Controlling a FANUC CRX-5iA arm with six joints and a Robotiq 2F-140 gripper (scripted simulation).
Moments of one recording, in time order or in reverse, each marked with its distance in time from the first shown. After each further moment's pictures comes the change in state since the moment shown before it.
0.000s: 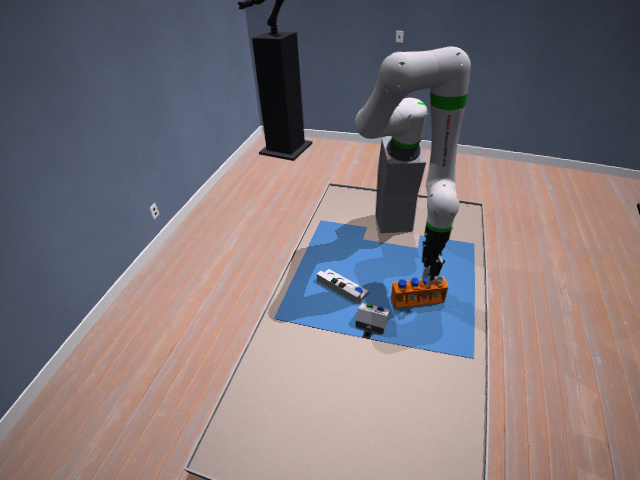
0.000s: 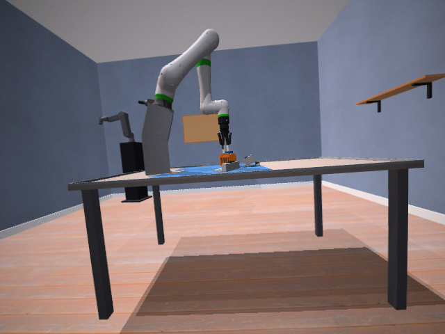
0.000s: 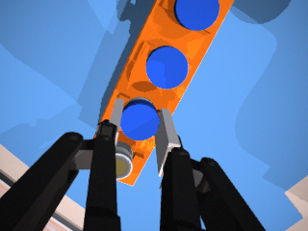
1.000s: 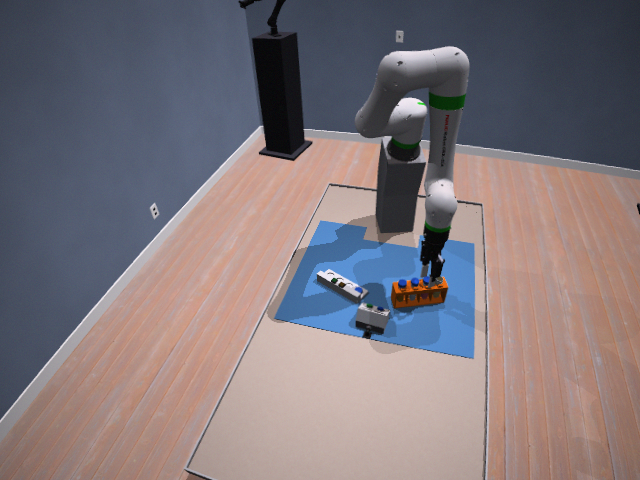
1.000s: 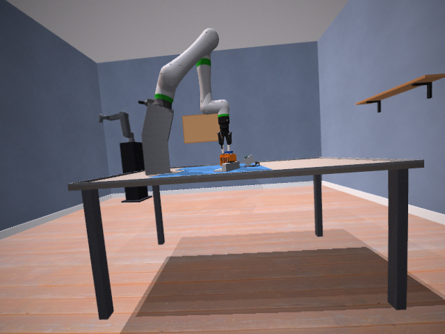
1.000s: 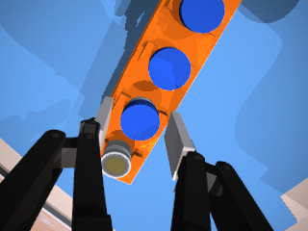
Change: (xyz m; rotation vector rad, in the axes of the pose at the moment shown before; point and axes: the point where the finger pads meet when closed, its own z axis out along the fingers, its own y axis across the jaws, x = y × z) arm 0.000 0.000 0.000 0.008 -0.017 -0.039
